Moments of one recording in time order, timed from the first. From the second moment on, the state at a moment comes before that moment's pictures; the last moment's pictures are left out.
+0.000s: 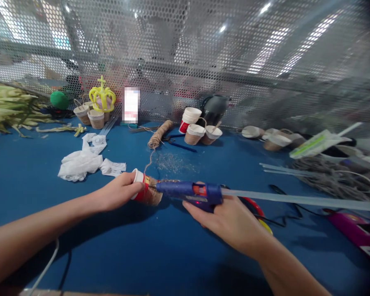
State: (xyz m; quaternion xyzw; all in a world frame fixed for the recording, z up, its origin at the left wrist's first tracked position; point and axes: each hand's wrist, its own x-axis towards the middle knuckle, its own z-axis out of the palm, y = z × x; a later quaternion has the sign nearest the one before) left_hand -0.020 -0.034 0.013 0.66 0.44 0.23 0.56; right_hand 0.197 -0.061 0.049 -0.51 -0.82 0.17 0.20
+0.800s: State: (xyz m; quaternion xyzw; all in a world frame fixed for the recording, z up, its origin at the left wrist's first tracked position) left_hand -0.021 -0.035 0.012 0.68 0.46 0.23 0.52; right_hand 0.193 -0.062 0.047 -0.50 -0.84 0.12 0.21
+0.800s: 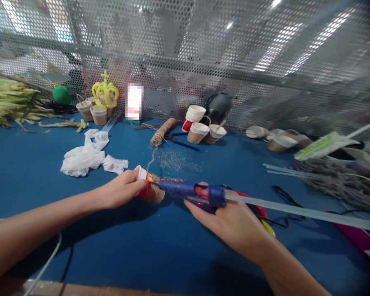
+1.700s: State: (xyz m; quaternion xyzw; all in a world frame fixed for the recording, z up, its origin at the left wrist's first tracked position) left_hand -0.022 -0.034 0.011 0.68 0.46 0.22 0.52; right_hand 0.188 -0.067 0.053 -0.48 -0.84 0.14 0.22
